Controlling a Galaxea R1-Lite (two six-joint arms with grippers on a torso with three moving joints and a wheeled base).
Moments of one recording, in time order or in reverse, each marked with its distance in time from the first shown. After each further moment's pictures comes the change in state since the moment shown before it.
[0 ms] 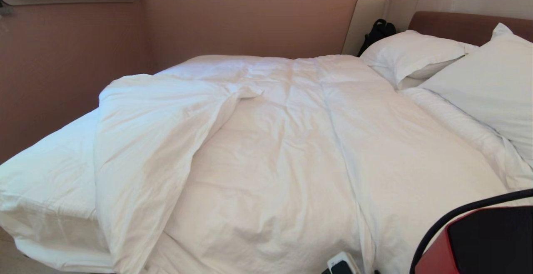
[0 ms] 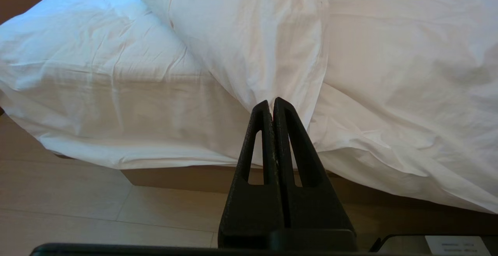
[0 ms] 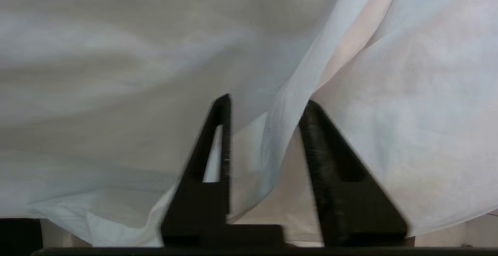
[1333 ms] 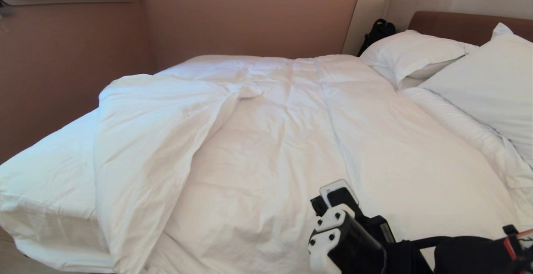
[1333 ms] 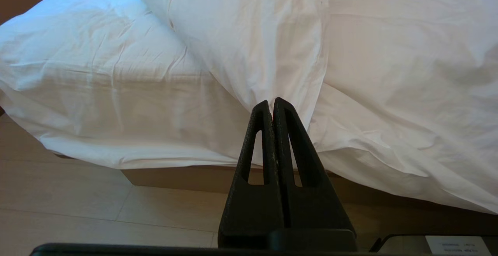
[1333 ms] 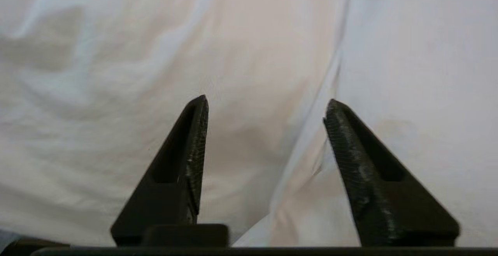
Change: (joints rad) left arm 0.000 0.000 0.000 0.000 0.000 0.000; right arm -0.039 -0.355 -0.252 0.051 0.125 -0.150
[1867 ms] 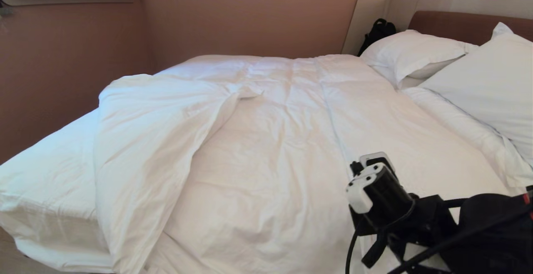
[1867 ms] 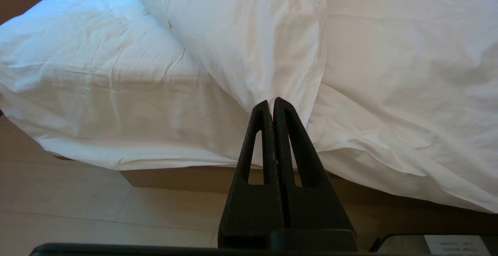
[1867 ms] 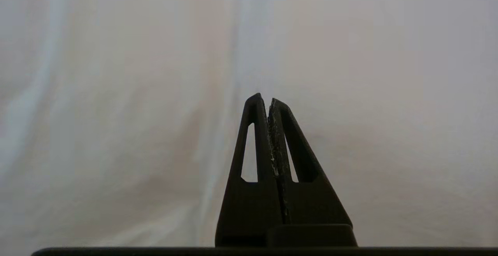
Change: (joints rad) left arm 0.000 0.000 0.000 0.000 0.000 0.000; right arm -0.254 -0.063 0.024 0.001 0.047 0.008
